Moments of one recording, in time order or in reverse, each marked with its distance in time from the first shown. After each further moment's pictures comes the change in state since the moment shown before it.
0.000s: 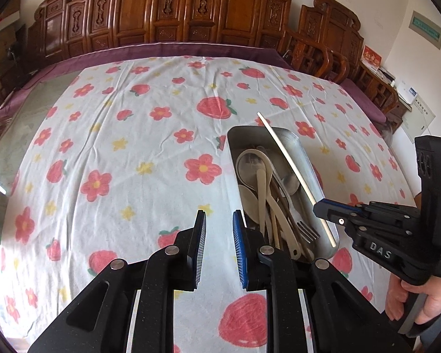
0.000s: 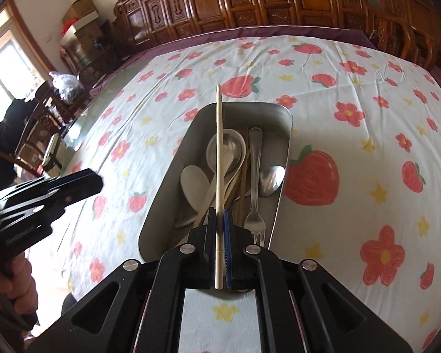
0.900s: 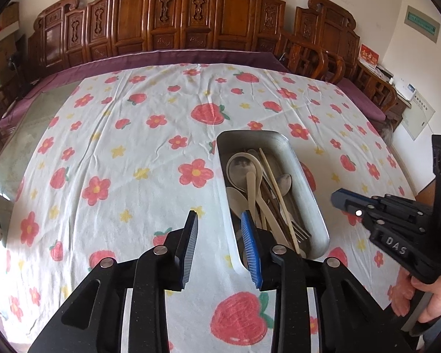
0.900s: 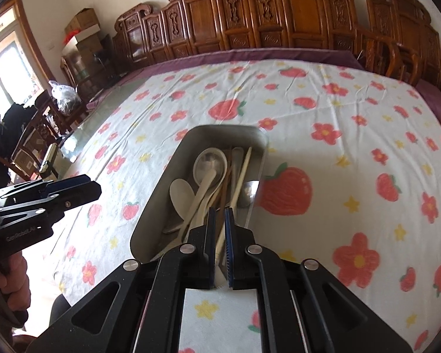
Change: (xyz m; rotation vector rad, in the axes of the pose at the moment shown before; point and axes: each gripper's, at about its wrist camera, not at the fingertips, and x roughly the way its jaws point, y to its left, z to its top) left arm -0.014 -0.021 -0.003 0.033 -0.029 0.023; right arm -0.048 -0.014 -0.012 -0.037 -0.129 -0.028
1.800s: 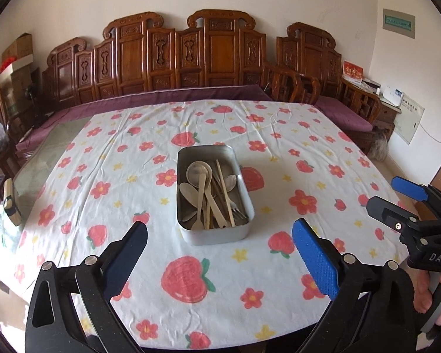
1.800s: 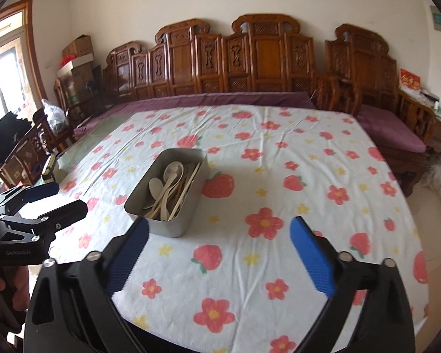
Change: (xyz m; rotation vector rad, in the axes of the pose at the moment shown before) left arm -0.095 -0.100 -0.070 0.048 -0.200 0.061; right arm -0.167 -0.032 -0.082 -0.017 -0.226 -0.161
